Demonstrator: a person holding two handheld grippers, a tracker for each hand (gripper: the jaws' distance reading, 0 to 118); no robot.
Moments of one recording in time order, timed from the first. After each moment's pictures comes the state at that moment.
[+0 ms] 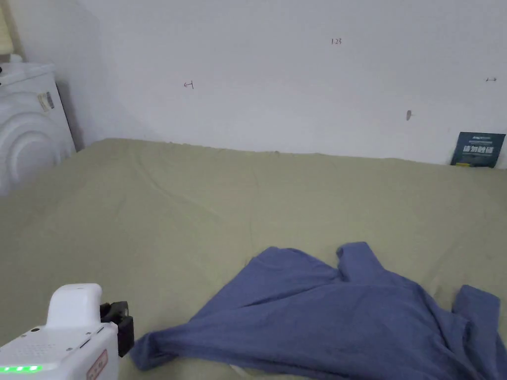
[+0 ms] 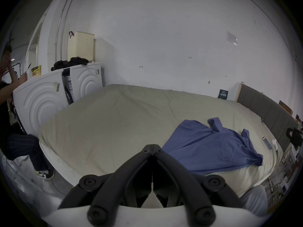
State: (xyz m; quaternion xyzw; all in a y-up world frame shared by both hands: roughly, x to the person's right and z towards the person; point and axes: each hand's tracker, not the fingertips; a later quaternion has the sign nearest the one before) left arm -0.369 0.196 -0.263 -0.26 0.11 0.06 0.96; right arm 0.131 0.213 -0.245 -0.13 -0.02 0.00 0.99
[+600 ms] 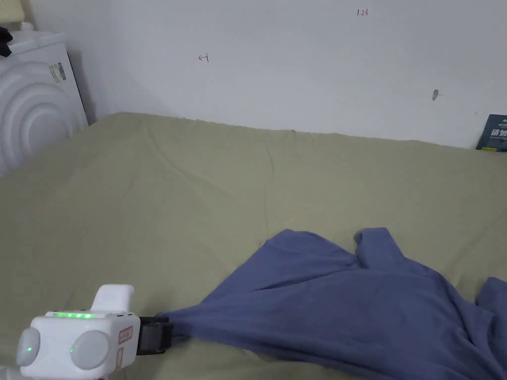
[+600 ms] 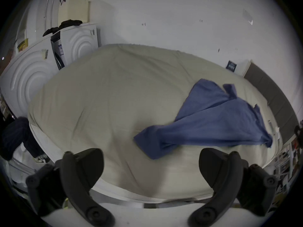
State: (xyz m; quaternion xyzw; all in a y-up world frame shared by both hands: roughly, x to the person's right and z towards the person) left arm -0.416 0.084 -0.357 -0.43 0.08 0.06 0.90; right arm 0.109 0.188 -0.255 -0.19 0.00 0.00 0.98
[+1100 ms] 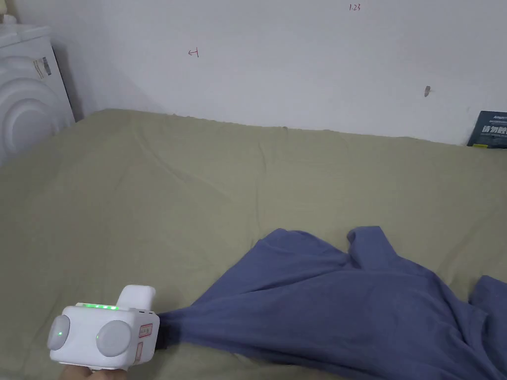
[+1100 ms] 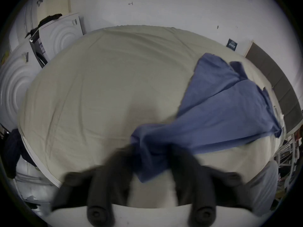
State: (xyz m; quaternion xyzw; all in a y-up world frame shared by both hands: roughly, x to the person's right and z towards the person) left arm -0.401 0.078 -0.386 -0.48 0.03 0.06 0.88; right arm 0.105 0.166 -0.261 -0.23 0.02 0.00 0.97
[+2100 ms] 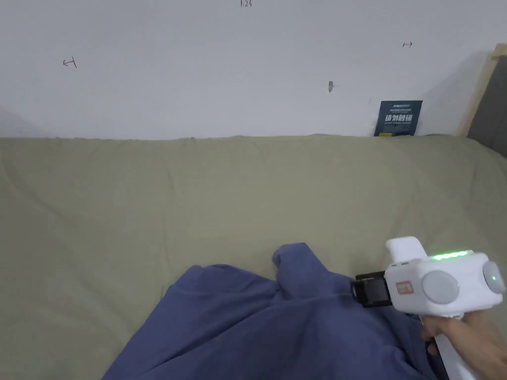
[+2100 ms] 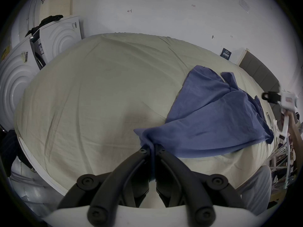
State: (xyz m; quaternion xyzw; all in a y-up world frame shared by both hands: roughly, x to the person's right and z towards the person) left arm -0.389 0.099 -0.386 -0.45 0.02 0.08 0.89; right arm 0.139 0.109 -0.621 -0.45 0.07 0.06 0.89
